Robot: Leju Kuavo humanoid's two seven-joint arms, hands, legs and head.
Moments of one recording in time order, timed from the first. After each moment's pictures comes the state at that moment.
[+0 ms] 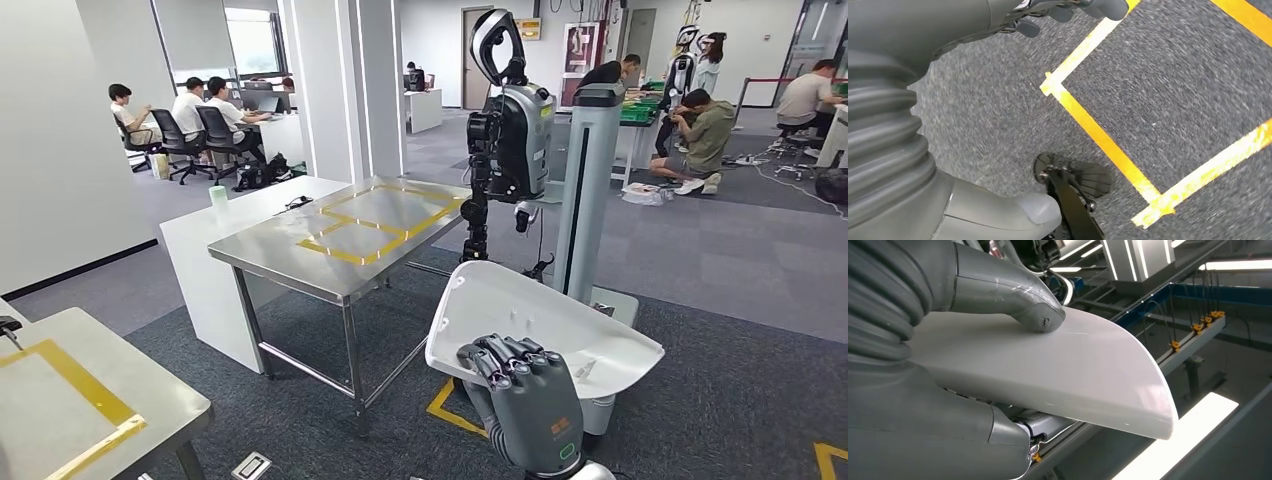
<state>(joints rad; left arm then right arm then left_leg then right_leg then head) -0.08 -0.15 1.13 -0.19 -0.88 0.15 -0.43 -0.49 -0.16 0.62 -1.56 1.32 -0.31 -0.17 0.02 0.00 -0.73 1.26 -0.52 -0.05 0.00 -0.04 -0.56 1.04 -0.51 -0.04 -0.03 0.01</state>
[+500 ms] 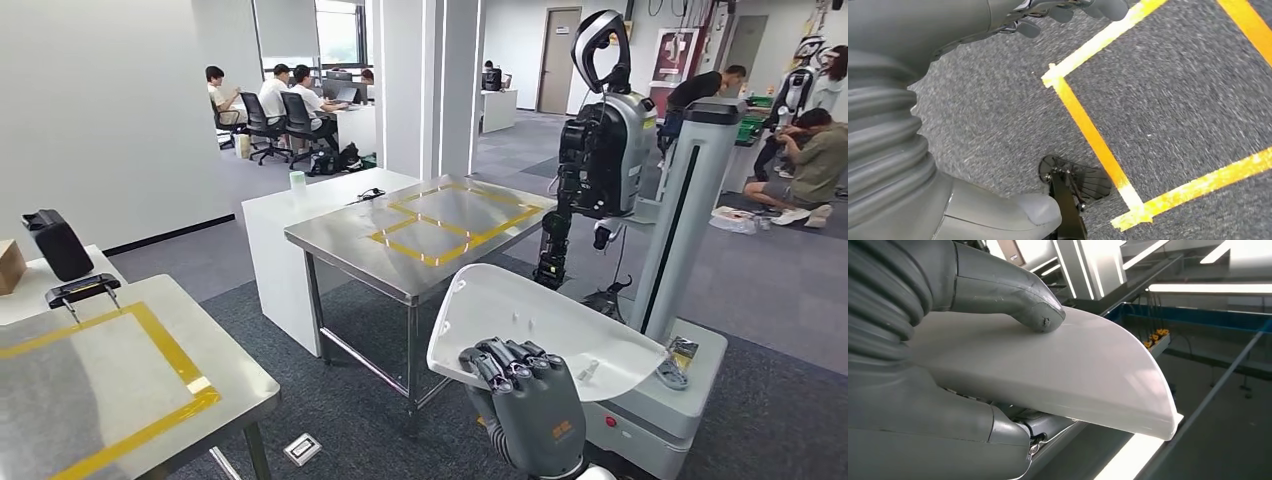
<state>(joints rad) -0.09 -0.15 1.14 -0.19 -0.87 0.14 -0.45 -0.48 -0.17 0.62 -1.56 1.32 -0.31 -0.17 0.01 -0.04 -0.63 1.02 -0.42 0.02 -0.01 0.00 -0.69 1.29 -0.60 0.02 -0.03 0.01</state>
